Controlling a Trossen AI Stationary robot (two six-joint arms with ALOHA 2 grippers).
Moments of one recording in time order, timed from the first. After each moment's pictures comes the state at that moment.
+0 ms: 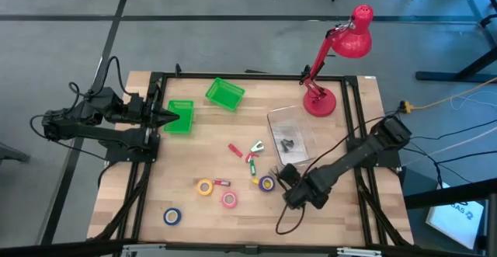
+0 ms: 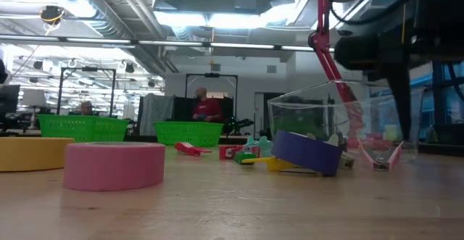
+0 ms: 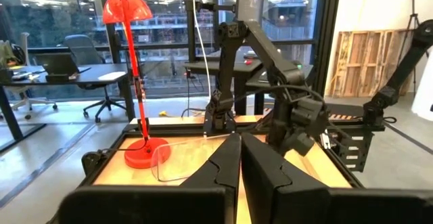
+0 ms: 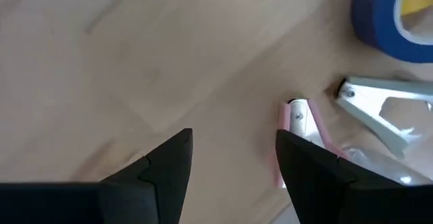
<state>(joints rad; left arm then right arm) 0.00 0.39 0.78 -0.39 0.00 0.00 0.58 1.81 1.15 -0.88 0.14 -0.33</state>
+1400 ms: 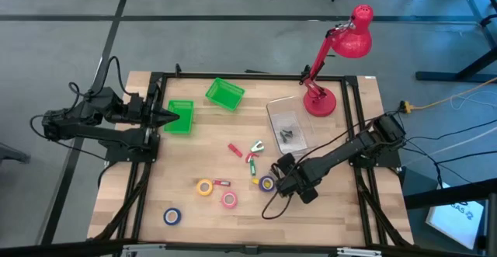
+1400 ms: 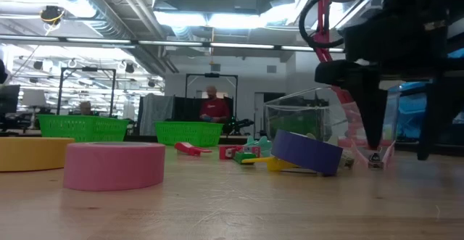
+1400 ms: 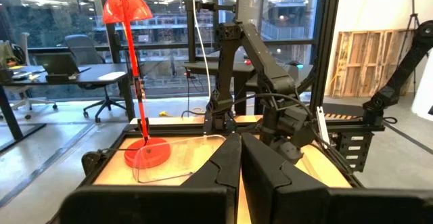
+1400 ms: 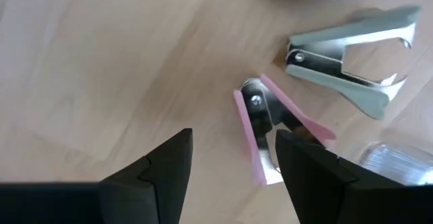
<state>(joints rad) 0.00 0.39 0.78 -0.39 0.00 0.00 0.48 1.83 1.14 -0.84 0.14 -0.11</state>
